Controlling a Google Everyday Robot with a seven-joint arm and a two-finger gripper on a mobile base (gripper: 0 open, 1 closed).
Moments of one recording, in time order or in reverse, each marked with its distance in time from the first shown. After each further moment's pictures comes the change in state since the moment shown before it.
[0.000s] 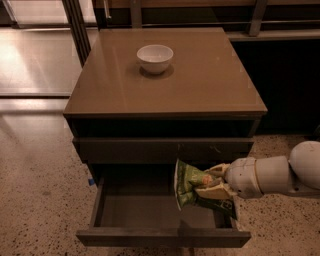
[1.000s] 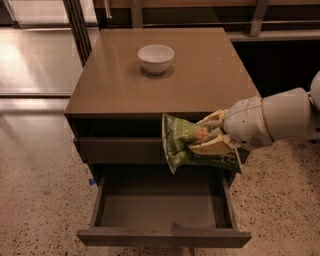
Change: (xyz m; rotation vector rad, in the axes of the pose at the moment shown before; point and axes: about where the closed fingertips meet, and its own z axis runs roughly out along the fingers) arm -0.159 0.004 -0.061 0.031 0.026 -0.265
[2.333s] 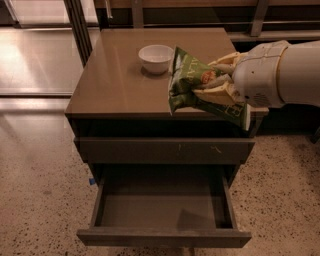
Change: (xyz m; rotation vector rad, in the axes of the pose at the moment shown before) arm -0.089 -0.066 -0.063 0.417 -0.001 -0.112
